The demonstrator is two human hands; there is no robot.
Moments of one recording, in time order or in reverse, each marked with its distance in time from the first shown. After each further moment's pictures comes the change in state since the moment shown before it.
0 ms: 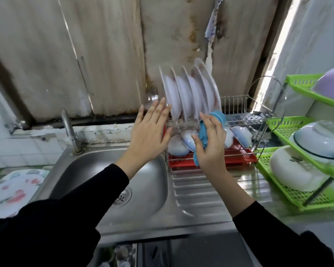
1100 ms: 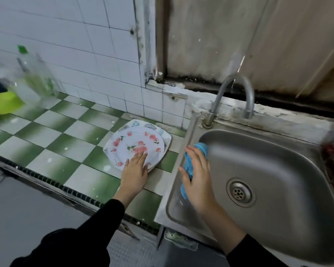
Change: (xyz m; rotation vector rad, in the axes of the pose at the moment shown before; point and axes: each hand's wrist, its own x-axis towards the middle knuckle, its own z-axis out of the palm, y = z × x) left_hand -0.382 -0.399 0.044 -0.204 -0.475 -0.903; right_hand -0.165 -0.258 0.379 0.267 -0.682 0.200
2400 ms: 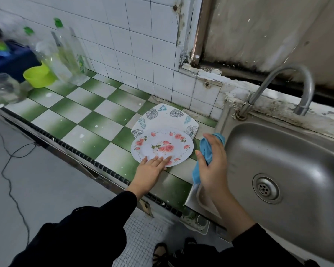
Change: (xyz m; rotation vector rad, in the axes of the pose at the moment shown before) left_hand -0.043 -0.059 -0.013 0.291 -0.202 0.229; right_hand 0.004 -0.033 0.048 0.133 0.030 0.118
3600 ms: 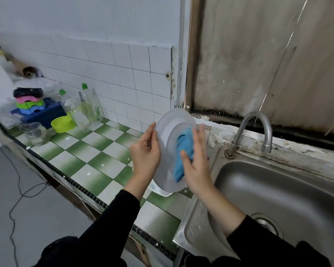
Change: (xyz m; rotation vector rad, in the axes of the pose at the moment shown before) left_hand 0.030 0.096 -0.209 -0.974 1.046 -0.316; right_hand 0.069 -0.072 -0.030 0.256 -0.110 -0.326
